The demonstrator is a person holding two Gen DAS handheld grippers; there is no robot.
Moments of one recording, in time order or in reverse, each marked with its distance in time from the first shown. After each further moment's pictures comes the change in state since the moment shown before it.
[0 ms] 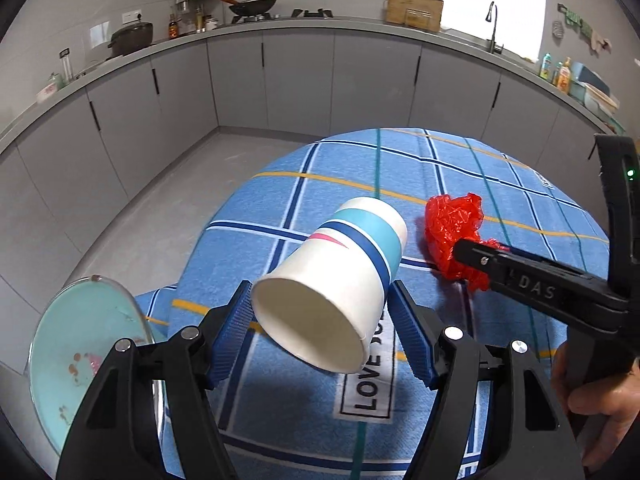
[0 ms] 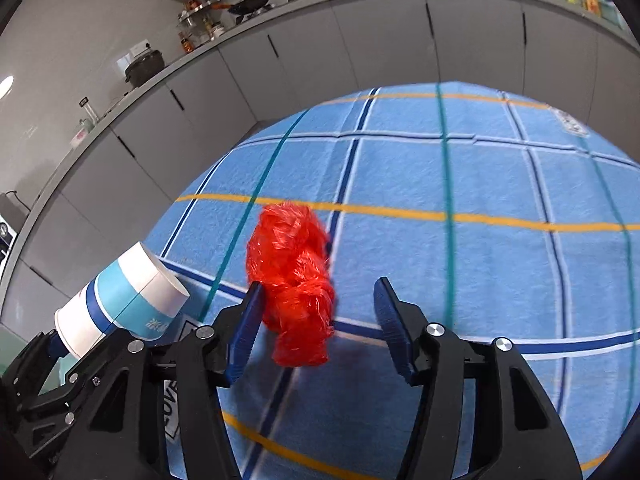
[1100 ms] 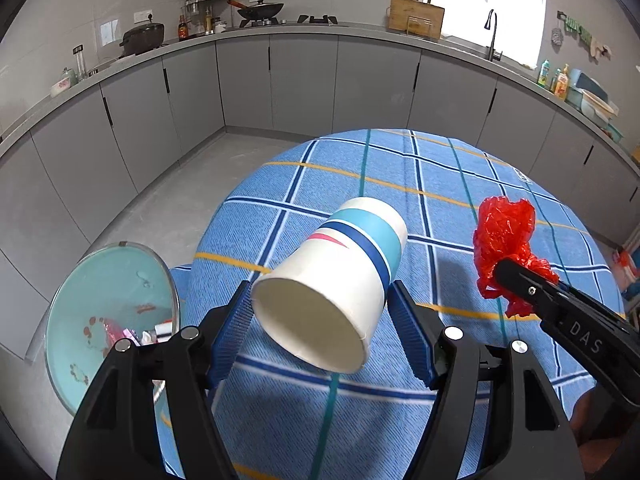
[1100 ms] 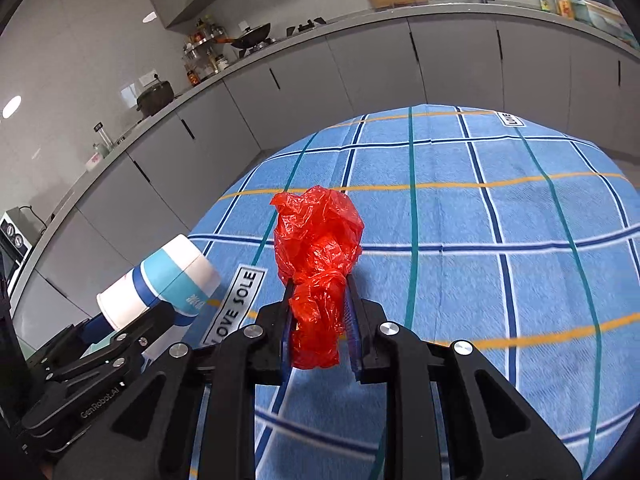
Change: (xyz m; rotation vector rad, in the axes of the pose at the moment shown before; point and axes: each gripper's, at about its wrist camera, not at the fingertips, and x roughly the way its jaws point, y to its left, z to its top) left arm -0.059 -0.010 -0.030 -0.021 -0.010 0.000; right arm -0.103 0.014 -0.060 0.041 -0.124 0.007
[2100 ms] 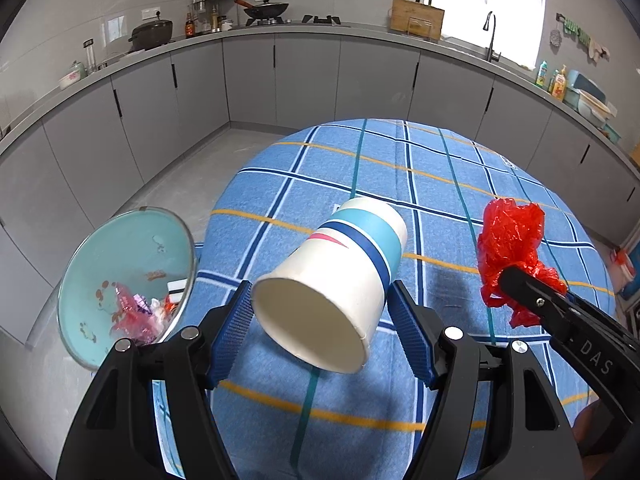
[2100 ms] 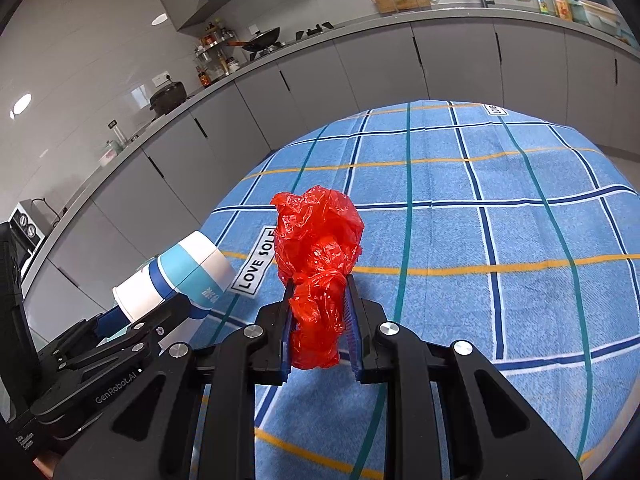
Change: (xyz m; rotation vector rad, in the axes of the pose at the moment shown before) left arm -0.043 0.005 -0.040 -0.023 -0.003 0.005; right arm -0.048 0.013 -0.040 -0.013 -0.014 0.028
